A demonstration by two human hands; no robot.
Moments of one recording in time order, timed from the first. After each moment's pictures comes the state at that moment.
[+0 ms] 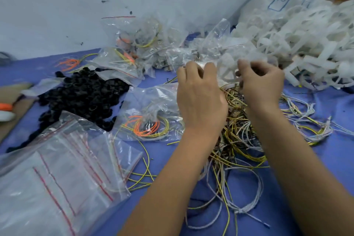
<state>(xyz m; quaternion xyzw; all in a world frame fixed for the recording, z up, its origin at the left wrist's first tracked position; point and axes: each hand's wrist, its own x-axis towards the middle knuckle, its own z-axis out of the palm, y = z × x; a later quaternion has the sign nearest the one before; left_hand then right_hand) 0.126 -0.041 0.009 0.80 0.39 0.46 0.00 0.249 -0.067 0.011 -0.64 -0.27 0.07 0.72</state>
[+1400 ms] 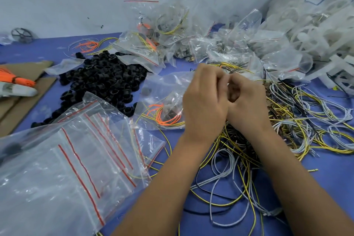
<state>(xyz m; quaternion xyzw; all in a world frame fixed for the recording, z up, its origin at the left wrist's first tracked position) 0.073 -0.022 -0.020 0.72 0.27 0.61 0.17 0.179 -0.055 -0.027 -0.66 -0.55 0.00 0.51</state>
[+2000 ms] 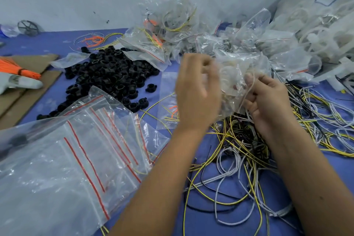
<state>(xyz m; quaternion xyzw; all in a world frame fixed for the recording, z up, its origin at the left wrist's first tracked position) 0.054 -0.001 -0.011 0.69 0.28 0.65 0.18 0.190 -0.057 -0.016 -0.50 -0.28 0.37 0.73</state>
